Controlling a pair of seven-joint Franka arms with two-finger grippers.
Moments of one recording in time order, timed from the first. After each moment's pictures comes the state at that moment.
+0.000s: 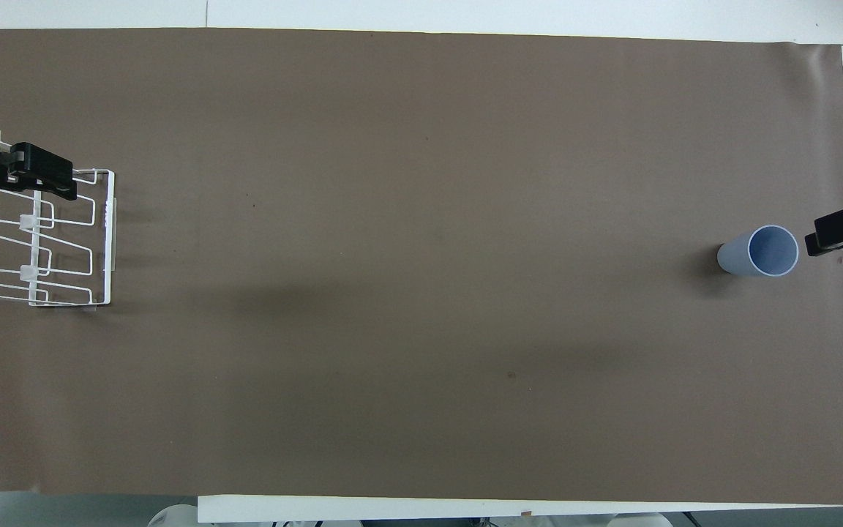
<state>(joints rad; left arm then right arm) -0.01 0.02 -0.14 -1.61 0.02 1.58 -0.13 -0.16 -0.06 0.08 -1.57 -0.04 1.39 -0.12</state>
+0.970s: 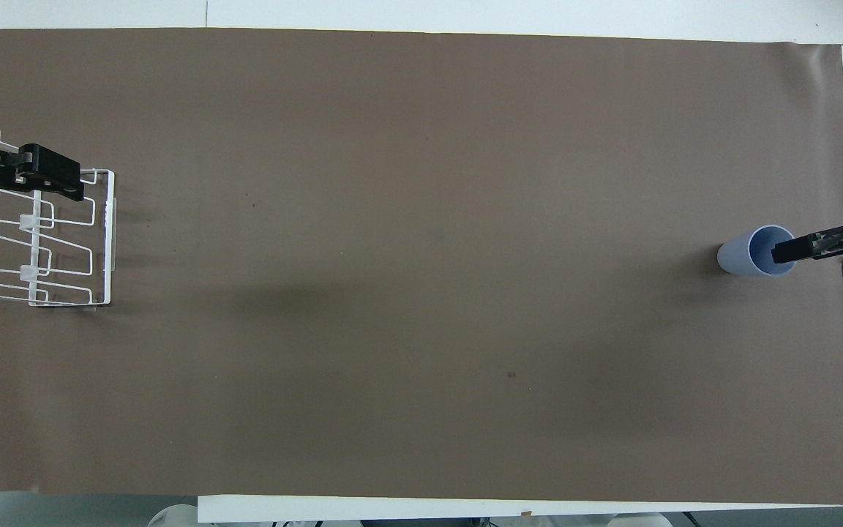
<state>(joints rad) -0.01 0.02 -0.15 -1.60 0.02 1.58 -0.13 -0.37 0.04 0.07 -2.07 -0.04 2.05 -0.43</state>
